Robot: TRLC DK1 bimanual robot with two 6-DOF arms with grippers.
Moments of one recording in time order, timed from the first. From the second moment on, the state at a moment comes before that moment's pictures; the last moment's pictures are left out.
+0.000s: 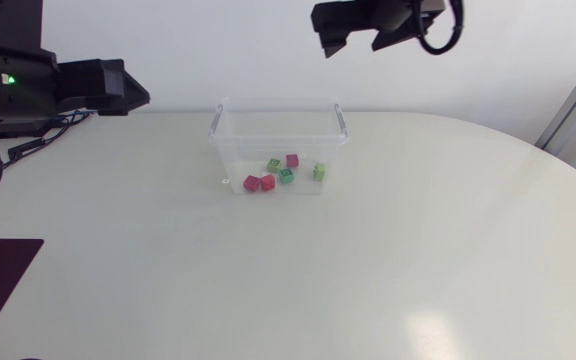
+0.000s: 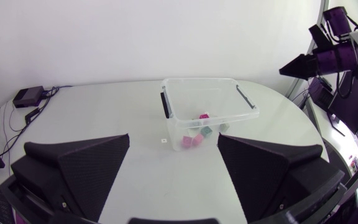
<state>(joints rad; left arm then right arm) -0.24 1.13 1.19 -0.61 0.04 -0.10 0.46 1.87 2.13 -1.03 0.18 0.11</state>
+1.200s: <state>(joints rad) 0.00 0.67 0.61 -0.23 -0.01 0.01 0.17 0.88 0.88 -0.50 0.22 -0.01</state>
